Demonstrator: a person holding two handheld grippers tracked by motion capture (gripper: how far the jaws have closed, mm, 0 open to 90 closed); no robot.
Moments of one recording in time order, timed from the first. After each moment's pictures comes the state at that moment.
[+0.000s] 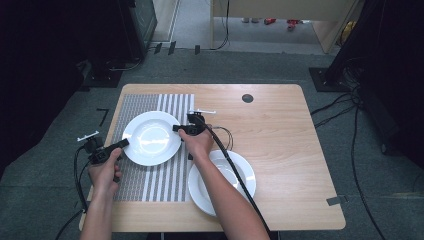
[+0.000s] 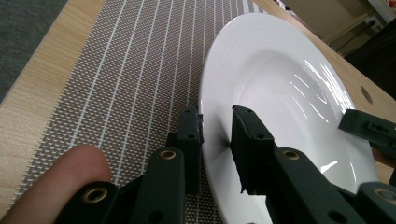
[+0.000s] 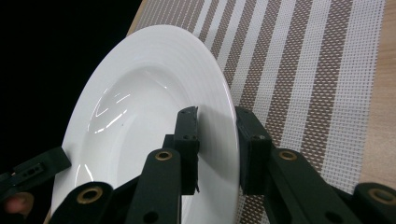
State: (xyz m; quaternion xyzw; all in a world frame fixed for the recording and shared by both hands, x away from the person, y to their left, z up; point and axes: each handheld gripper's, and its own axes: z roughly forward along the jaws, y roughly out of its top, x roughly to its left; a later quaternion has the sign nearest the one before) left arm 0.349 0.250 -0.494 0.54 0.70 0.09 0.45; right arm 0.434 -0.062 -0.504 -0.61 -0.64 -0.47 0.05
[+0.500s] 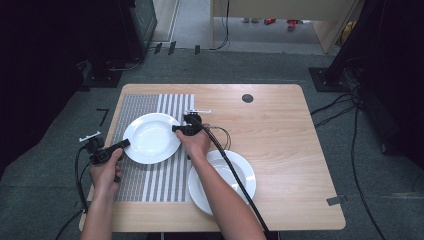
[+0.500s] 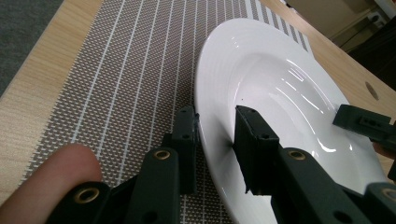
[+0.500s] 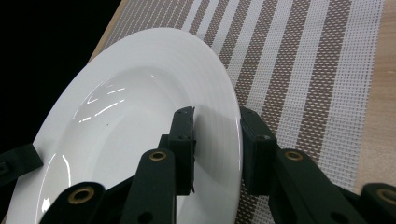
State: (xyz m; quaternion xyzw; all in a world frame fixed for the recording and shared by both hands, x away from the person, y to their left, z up) left arm 0.350 0.248 -0.499 0.55 0.70 0.10 0.45; right arm 0.437 -0.052 -0.507 -0.60 -0.67 -0.45 0.01
